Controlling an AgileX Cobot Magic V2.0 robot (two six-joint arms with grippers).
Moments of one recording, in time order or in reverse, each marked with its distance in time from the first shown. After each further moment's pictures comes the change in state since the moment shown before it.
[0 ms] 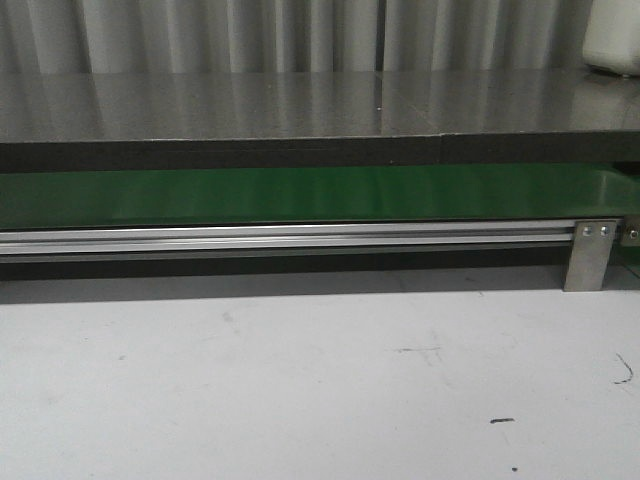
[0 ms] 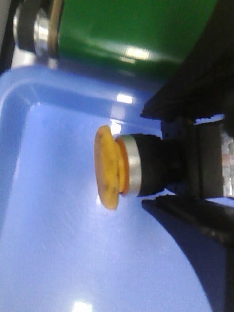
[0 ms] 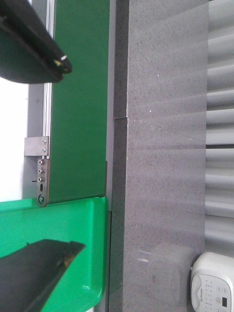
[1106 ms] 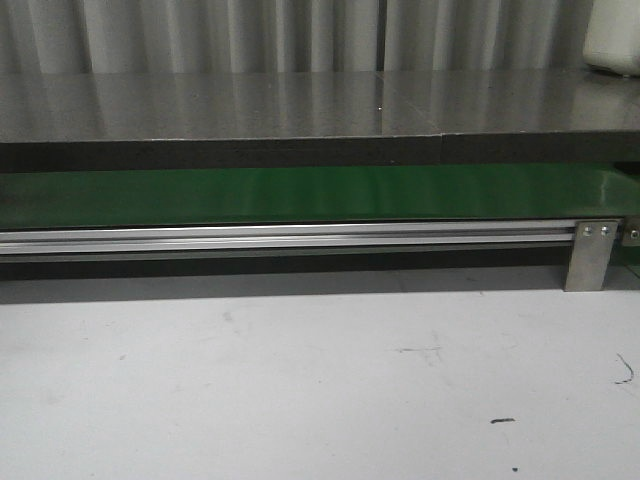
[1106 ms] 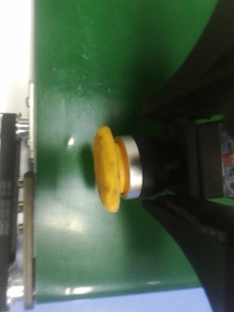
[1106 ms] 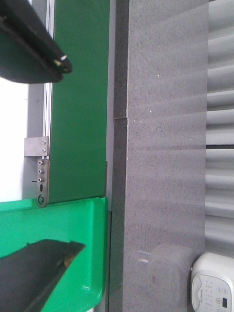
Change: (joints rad) left arm -0.295 -0.009 -0.011 0.059 0.155 -0.146; right arm 0.000 0.000 0.000 0.000 0.000 0.000
